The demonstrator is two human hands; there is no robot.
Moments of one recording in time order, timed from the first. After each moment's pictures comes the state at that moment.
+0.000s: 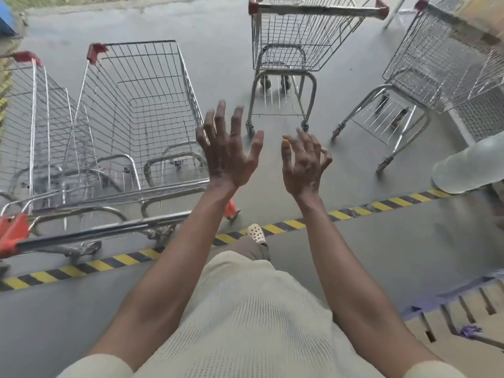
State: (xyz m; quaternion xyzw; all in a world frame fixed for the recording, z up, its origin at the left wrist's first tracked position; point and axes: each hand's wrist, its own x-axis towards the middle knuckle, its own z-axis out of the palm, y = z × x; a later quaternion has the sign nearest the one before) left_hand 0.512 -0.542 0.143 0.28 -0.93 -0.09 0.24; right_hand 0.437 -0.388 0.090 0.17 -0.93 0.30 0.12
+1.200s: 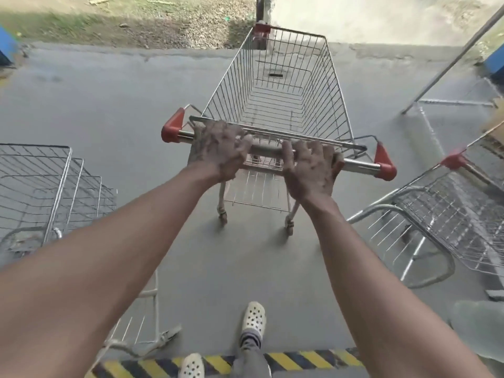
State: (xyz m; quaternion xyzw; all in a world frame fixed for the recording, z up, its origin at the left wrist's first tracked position) left_hand -0.043 -0.674 0.102 0.27 -0.95 -0.14 0.07; right_hand -0.142 -0.502 0.079 0.24 -0.96 0.14 0.04
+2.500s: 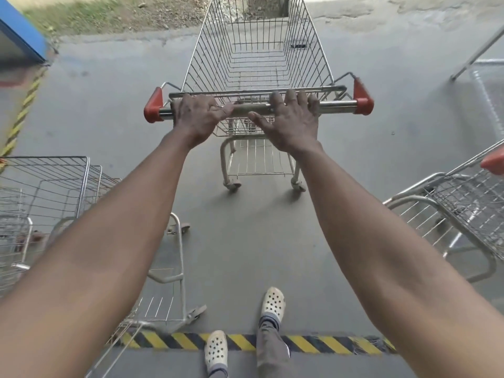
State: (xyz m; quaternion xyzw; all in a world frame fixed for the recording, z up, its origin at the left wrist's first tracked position) left_hand -0.097 -0.764 0.108 0.37 -0.92 -0.15 0.02; right_hand -0.227 -0.600 0.086 0.39 -0.92 0.07 -0.04
